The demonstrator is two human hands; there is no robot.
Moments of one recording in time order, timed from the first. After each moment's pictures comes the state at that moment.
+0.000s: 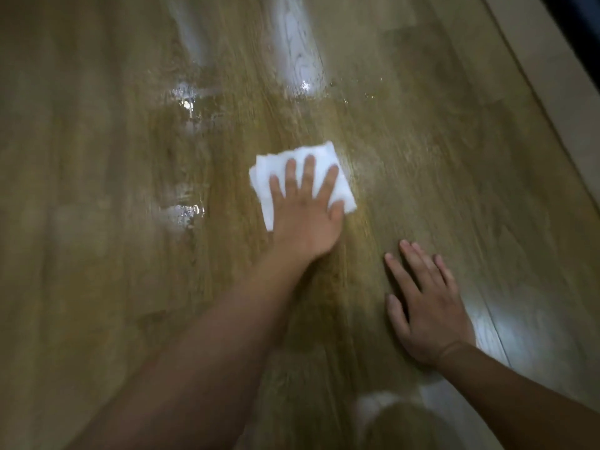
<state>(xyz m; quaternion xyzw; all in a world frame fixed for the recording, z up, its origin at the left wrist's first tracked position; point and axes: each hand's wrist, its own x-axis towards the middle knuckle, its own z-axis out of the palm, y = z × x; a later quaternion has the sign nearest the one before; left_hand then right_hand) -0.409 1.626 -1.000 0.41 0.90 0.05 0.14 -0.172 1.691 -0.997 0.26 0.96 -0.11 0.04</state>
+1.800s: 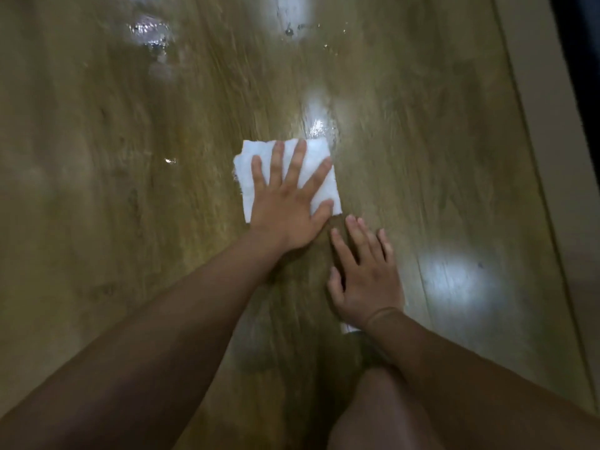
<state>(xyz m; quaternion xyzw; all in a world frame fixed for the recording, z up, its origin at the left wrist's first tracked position) -0.364 1.642 -0.998 0.48 0.86 -0.01 0.14 -0.175 1.690 -0.984 0.26 0.95 -0.13 0.04</state>
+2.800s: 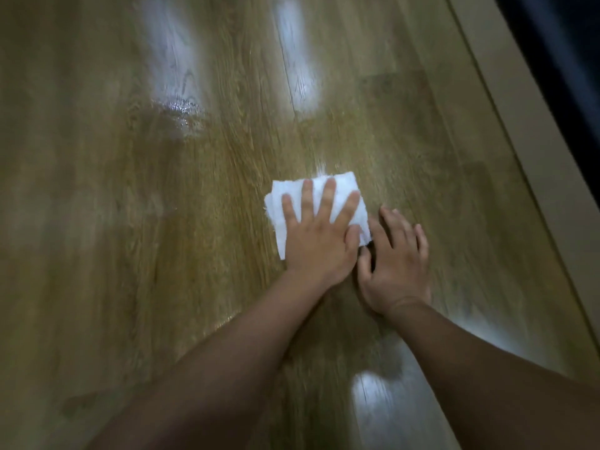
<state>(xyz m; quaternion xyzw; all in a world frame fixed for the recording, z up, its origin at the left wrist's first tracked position) -0.407 1.735 -1.002 0.43 0.89 0.06 0.11 -0.295 1.808 -1.000 0.35 0.93 -0.10 -0.06</state>
